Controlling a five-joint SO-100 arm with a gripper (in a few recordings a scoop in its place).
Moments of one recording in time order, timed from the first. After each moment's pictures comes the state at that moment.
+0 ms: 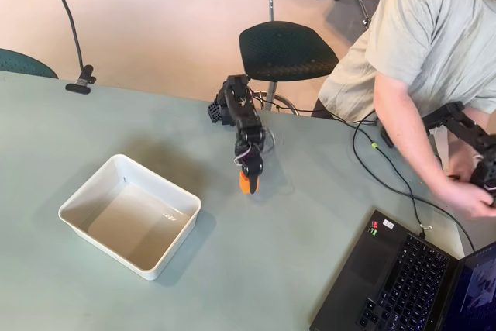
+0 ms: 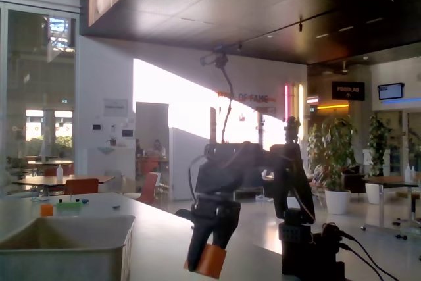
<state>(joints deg) -25.6 72.5 66.4 75.2 3.6</state>
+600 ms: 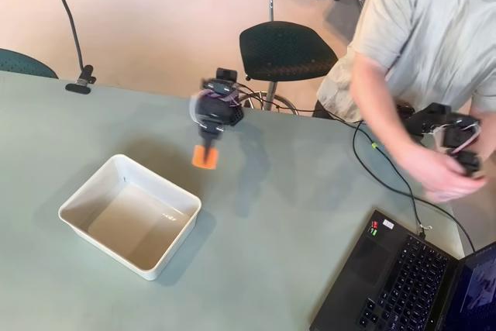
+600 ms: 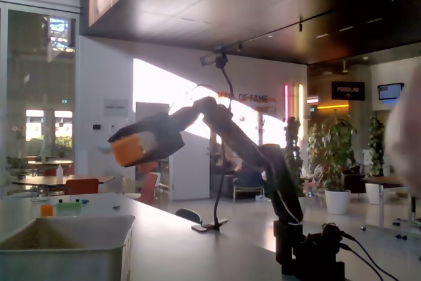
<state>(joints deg) 7.6 69.9 31.4 68.2 3.4</state>
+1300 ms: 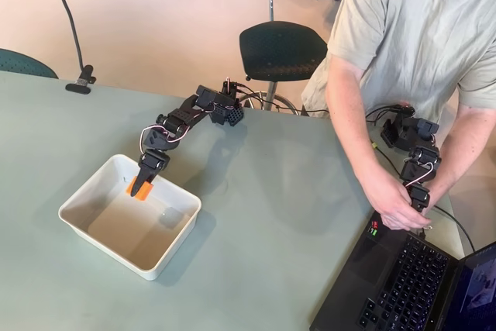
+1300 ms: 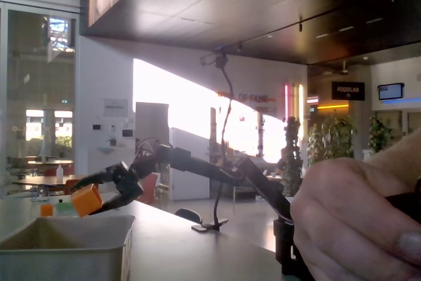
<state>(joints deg) 16.4 47.9 31.2 49.6 3.4</state>
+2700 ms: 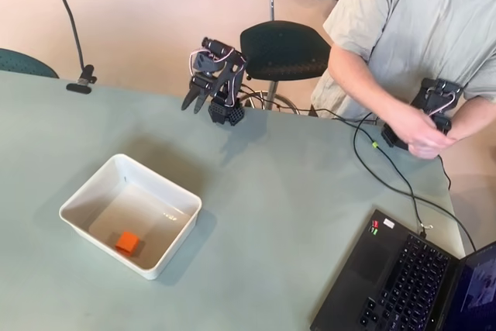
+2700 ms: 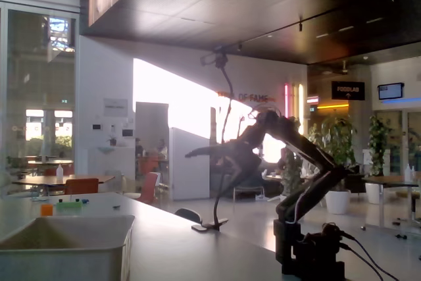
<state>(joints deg) 11.7 145.5 118.9 76.6 6.2</state>
